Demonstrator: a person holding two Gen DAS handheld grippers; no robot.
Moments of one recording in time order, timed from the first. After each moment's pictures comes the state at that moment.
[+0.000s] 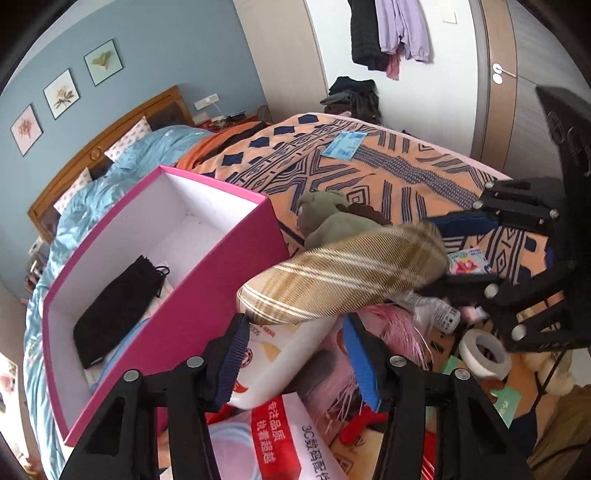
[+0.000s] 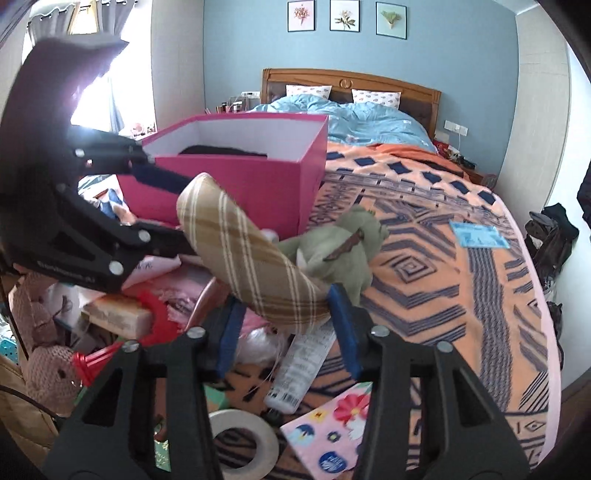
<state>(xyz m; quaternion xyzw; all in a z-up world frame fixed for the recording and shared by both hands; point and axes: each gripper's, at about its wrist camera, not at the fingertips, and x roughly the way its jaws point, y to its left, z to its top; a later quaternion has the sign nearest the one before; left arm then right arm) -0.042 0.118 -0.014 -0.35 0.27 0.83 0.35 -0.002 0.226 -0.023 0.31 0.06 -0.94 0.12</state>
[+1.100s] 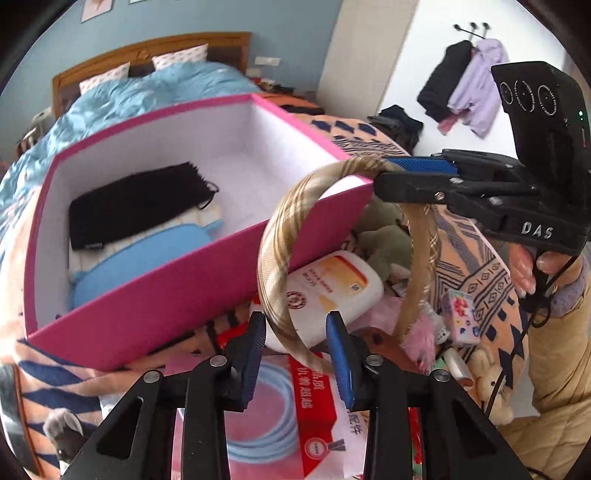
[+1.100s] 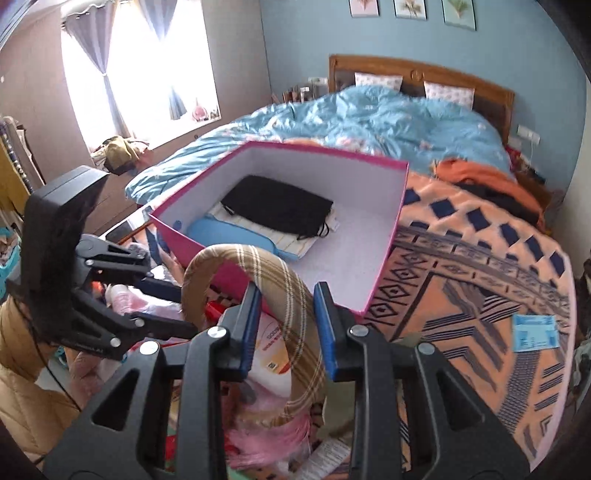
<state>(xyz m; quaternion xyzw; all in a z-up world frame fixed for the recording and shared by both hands) -0.087 0.022 -0.020 -0.46 0.05 0.82 0.33 -0.119 0.185 0.040 0.37 0.05 -0.89 0.27</state>
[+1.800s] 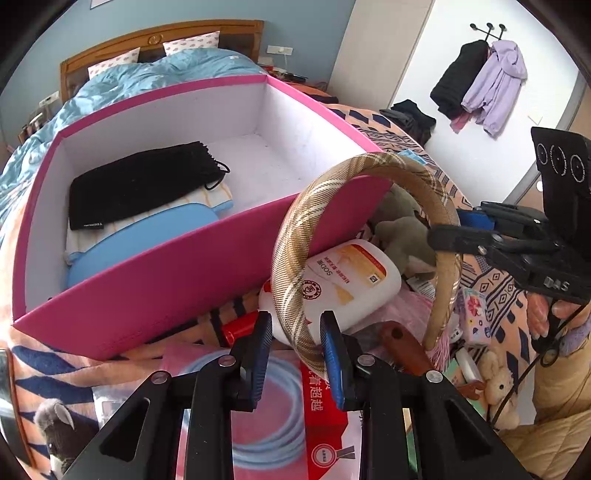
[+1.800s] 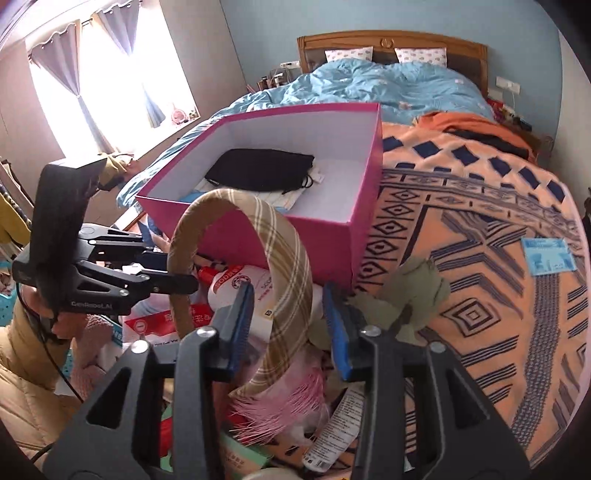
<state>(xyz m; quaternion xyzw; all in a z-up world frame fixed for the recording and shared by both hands) -0.092 0.023 -0.032 -0.48 0.05 0.82 0.30 -0.091 0.209 0.008 0.40 -0.02 -0.88 0.24</state>
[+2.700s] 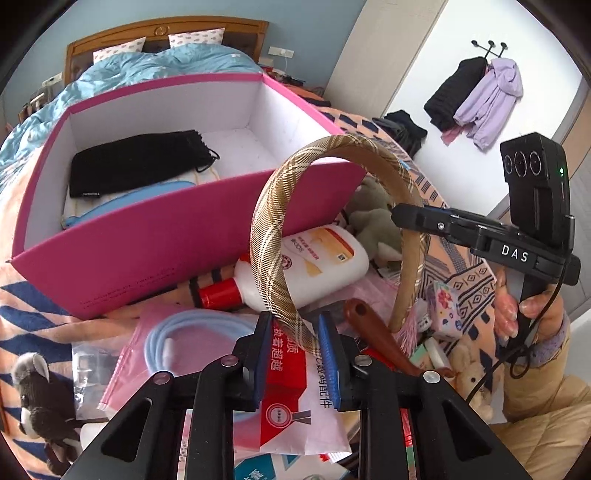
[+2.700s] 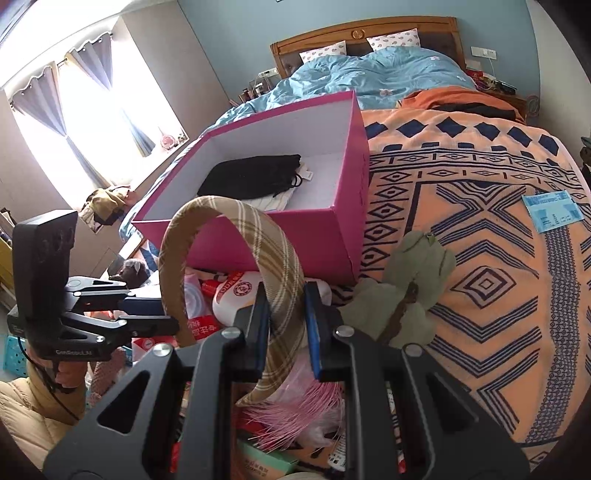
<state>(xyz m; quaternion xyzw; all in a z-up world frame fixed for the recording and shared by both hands) -0.065 0.013 -0.028 -0.48 0.00 0.82 0.32 -0.085 0.221 0.002 0.40 -0.10 -0.89 0.21</state>
